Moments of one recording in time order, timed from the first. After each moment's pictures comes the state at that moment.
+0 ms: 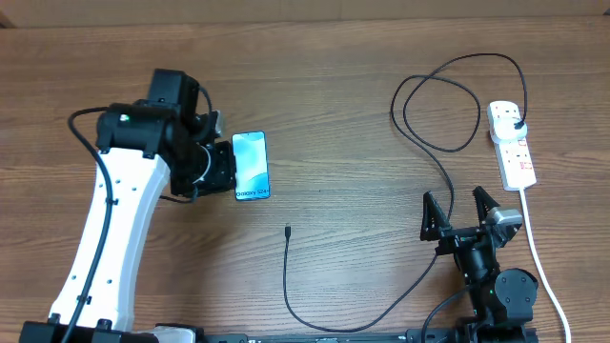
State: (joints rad) left arm -0.15 1.51 1.48 -1.40 0.30 -0.28; right arm 0.03 0.01 0.02 -0.02 -0.15 0.23
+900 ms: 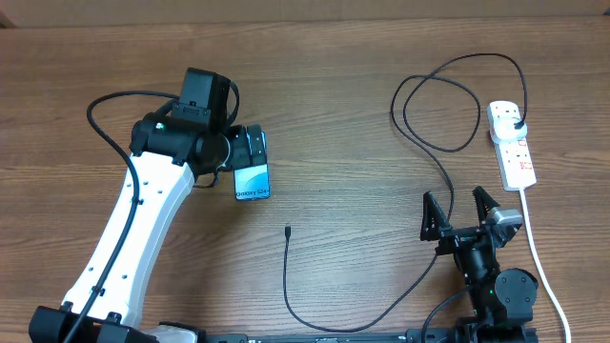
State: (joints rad) left arm -0.24 1.51 1.38 -1.05 0.03 -0.43; right arm 0.03 0.01 0.02 -0.02 -0.15 0.23
